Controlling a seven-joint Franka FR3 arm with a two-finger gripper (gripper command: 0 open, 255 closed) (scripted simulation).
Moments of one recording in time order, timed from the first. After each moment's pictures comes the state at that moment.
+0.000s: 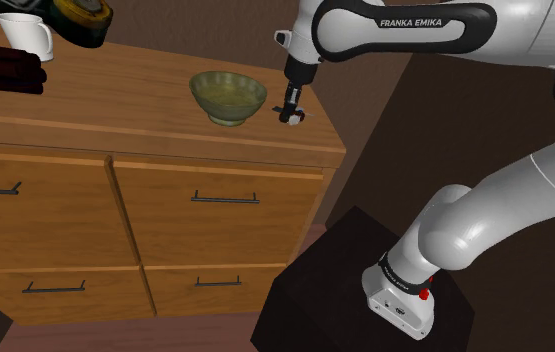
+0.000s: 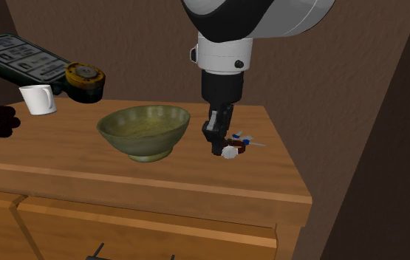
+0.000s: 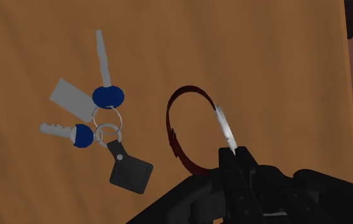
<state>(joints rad) 0.09 -0.33 0.09 -2.15 -0.03 1.92 -0.50</state>
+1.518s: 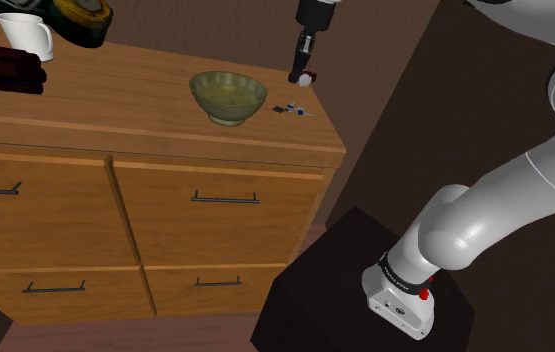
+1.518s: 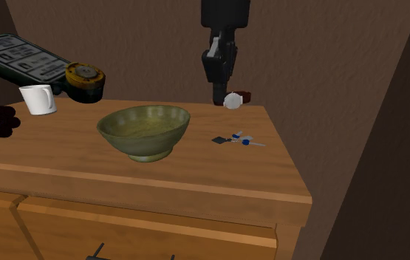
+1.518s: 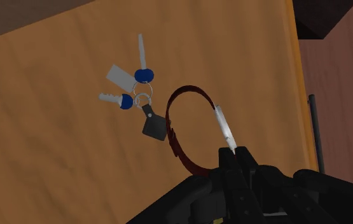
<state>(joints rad) 0.09 -0.30 0.09 -1.82 -0.03 1.63 -0.51</state>
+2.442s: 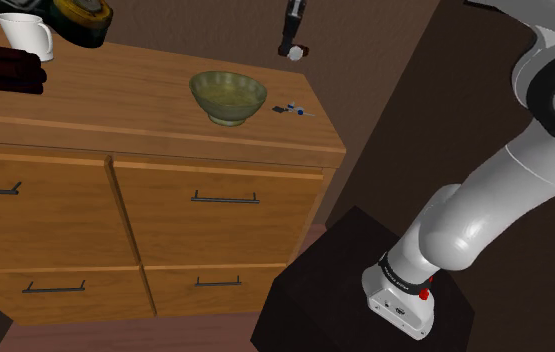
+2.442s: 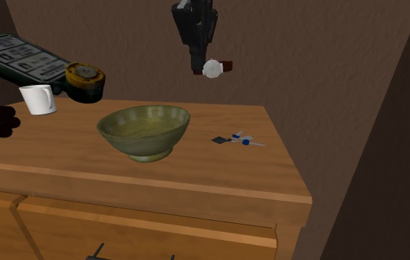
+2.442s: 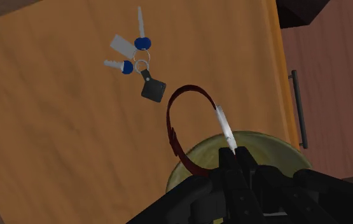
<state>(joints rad) 0.11 -0.14 0.14 -1.50 -0.05 1.46 -0.45</state>
